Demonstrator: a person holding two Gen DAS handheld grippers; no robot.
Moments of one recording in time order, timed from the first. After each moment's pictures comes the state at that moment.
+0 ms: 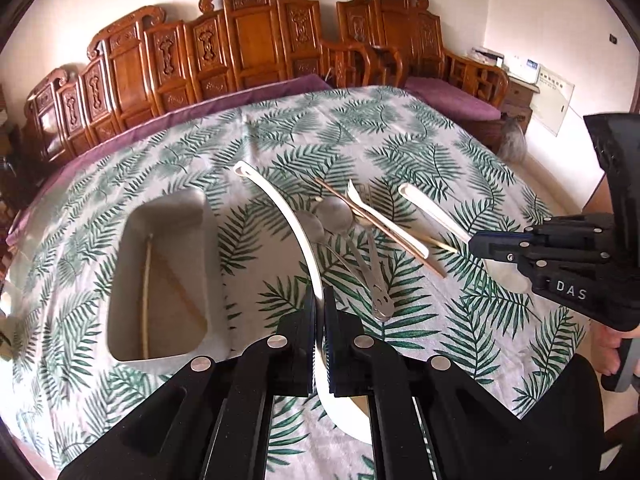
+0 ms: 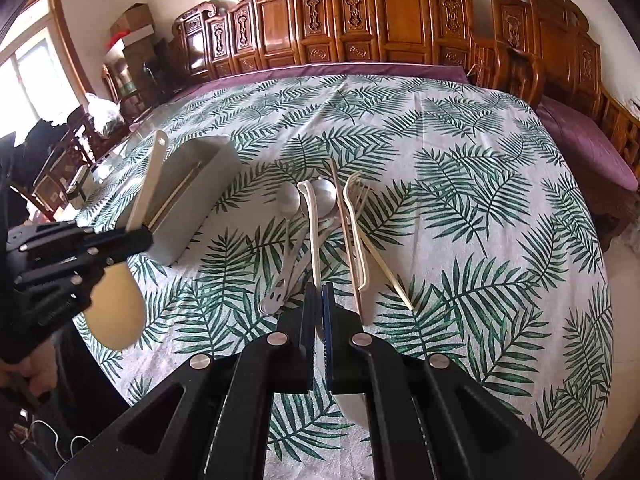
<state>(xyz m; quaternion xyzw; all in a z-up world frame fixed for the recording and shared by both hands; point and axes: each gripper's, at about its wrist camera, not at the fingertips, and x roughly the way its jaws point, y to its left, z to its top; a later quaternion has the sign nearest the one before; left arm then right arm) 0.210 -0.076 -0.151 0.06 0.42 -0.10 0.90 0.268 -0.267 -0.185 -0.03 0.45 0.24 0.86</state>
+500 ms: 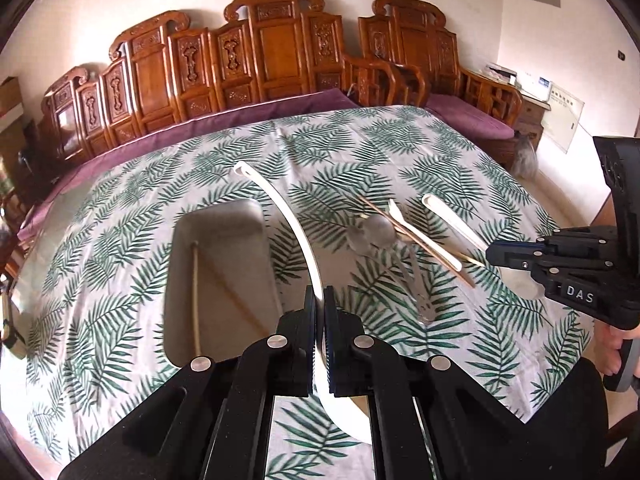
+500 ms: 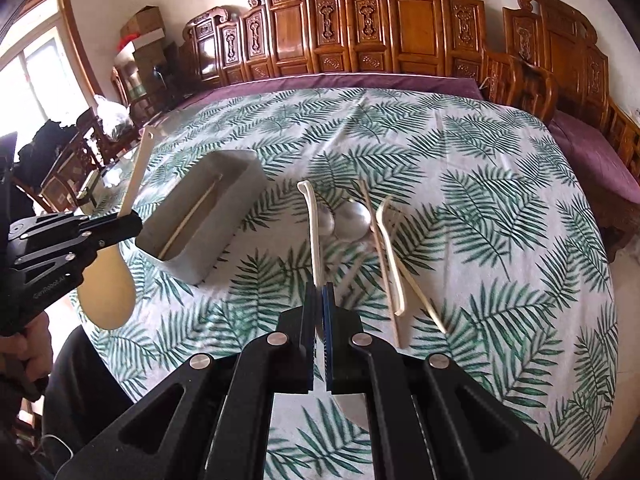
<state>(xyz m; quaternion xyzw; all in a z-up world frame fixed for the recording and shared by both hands) 0.209 -0.024 -0.131 0.05 0.40 -0.08 0.91 0.267 -0.232 -0.166 -0.03 0.43 0.25 0.87</state>
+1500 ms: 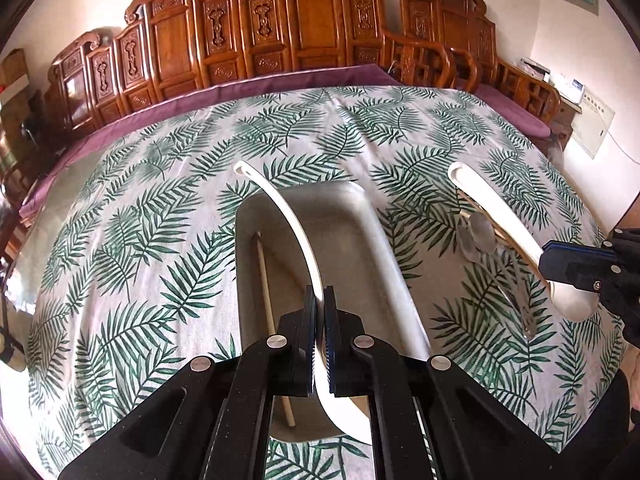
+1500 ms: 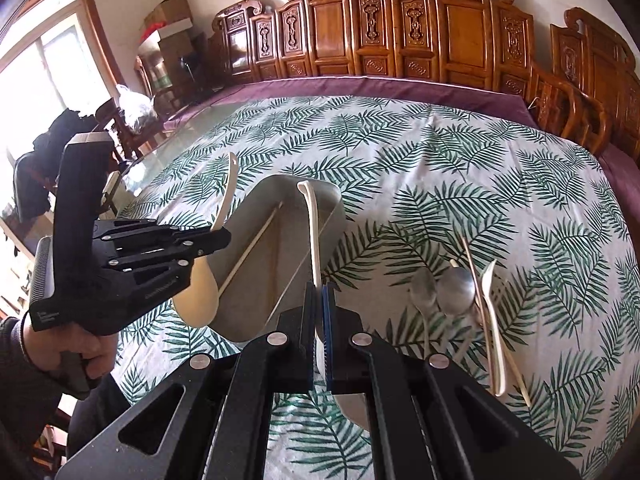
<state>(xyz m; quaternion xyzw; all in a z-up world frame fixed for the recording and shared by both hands) 0.286 0.068 -0.172 0.03 0.45 -0.05 0.89 0.302 -0.111 -0.153 -0.04 0.43 0.29 0.85</state>
